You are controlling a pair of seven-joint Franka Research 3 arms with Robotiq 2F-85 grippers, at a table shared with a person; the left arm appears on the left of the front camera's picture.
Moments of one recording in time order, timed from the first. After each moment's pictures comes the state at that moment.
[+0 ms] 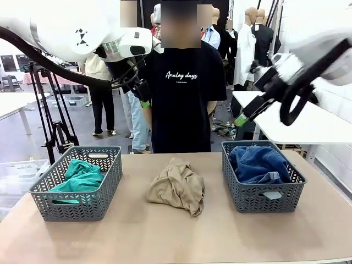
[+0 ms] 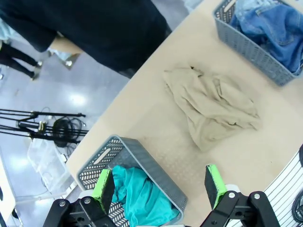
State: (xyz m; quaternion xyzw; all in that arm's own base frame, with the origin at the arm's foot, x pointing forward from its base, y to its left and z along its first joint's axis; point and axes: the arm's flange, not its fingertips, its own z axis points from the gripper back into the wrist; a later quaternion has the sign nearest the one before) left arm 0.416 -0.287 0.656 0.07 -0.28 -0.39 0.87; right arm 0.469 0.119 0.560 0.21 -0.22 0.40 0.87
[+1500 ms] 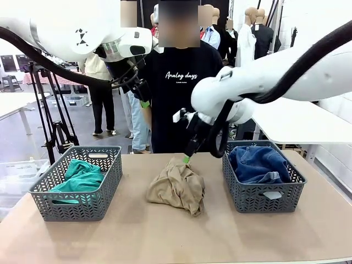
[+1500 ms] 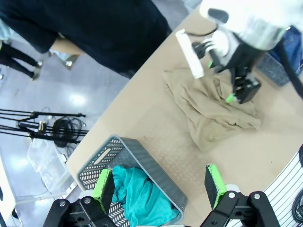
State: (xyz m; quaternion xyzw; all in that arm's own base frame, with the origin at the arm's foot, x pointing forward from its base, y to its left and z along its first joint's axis) left arm 0.416 -0.287 0.656 0.07 -0.29 -0.39 0.87; right arm 0.560 0.308 0.410 0.14 -0.14 0.53 0.83
